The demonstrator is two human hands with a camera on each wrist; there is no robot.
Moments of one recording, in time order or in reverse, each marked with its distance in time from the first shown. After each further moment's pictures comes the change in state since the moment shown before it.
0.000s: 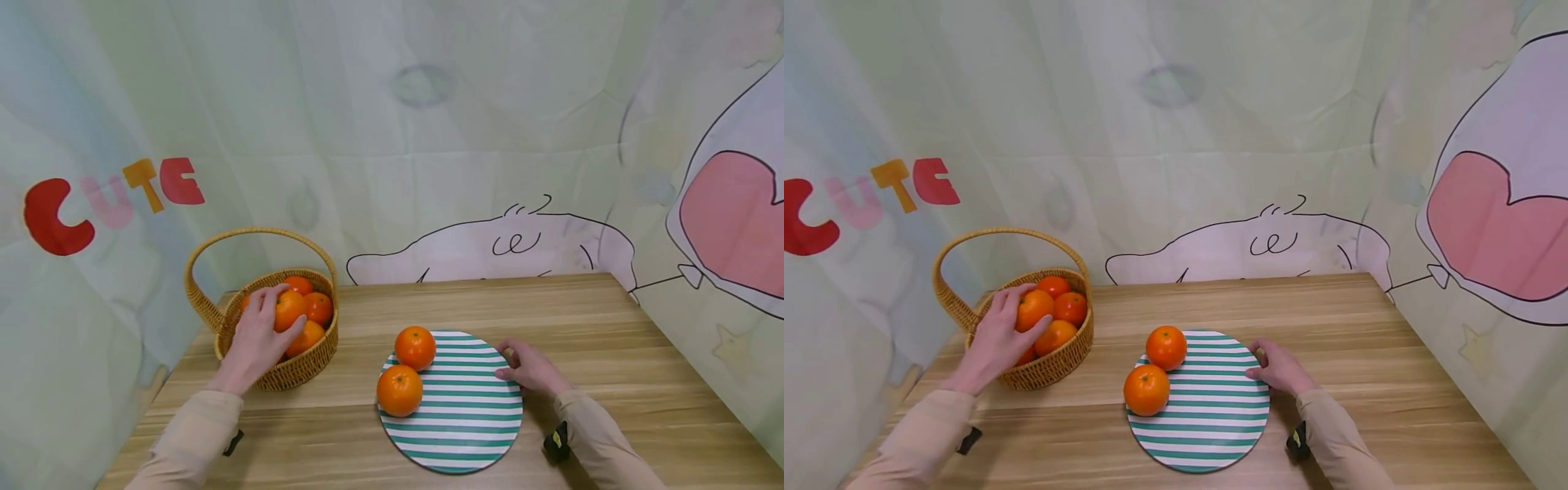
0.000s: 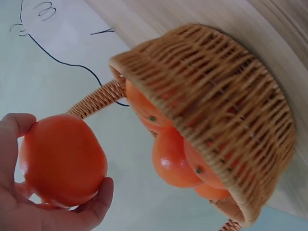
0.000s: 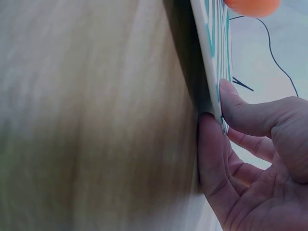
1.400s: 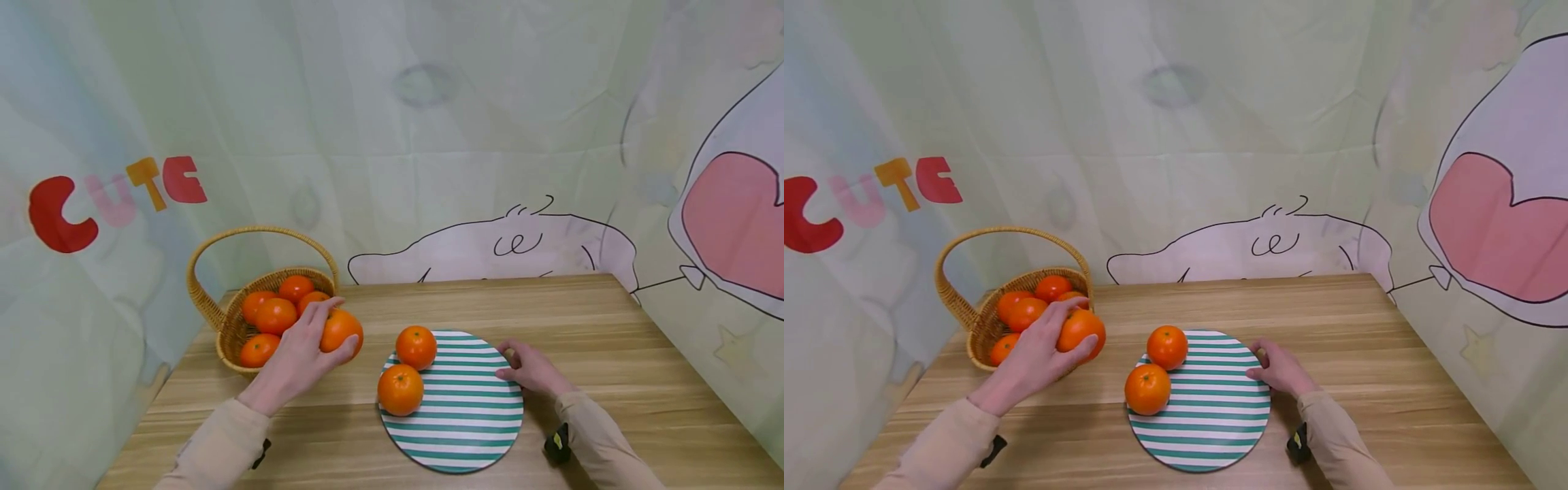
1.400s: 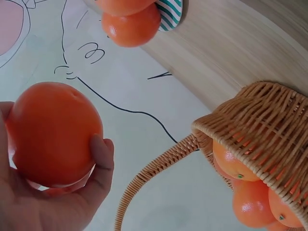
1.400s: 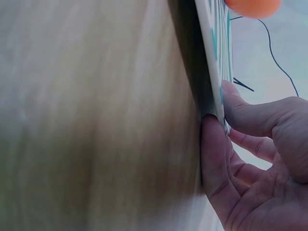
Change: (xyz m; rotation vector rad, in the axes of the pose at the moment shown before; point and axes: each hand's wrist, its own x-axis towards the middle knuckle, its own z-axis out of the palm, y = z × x) left_hand -0.022 0.063 0.014 -0.024 -0.154 0.091; right_hand 0.002 0.003 0.002 -0.010 0.014 0.028
